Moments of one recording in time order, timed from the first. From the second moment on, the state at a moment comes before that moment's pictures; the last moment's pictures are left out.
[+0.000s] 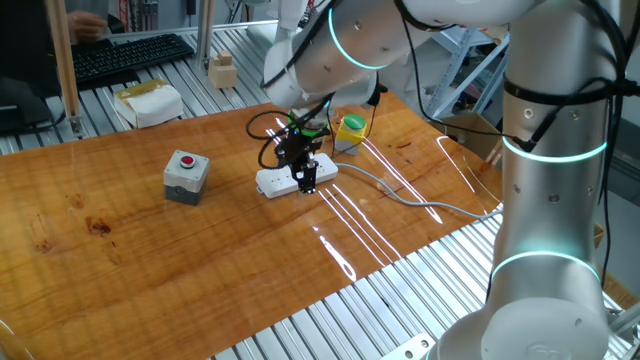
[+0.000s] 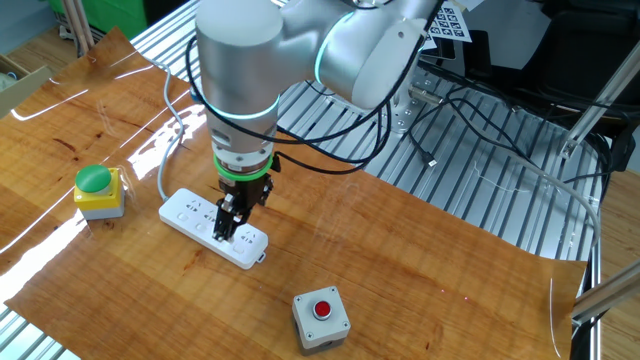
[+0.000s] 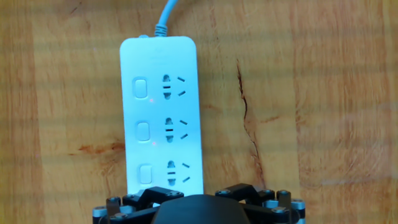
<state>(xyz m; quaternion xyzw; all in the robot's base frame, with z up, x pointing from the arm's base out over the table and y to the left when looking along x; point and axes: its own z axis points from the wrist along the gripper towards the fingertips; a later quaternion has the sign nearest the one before) 0.548 -0.049 0.025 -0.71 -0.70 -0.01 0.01</state>
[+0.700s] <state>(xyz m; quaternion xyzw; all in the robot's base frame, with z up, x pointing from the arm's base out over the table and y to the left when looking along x) 0.548 -0.048 0.025 -0.71 -0.70 -0.01 0.01</state>
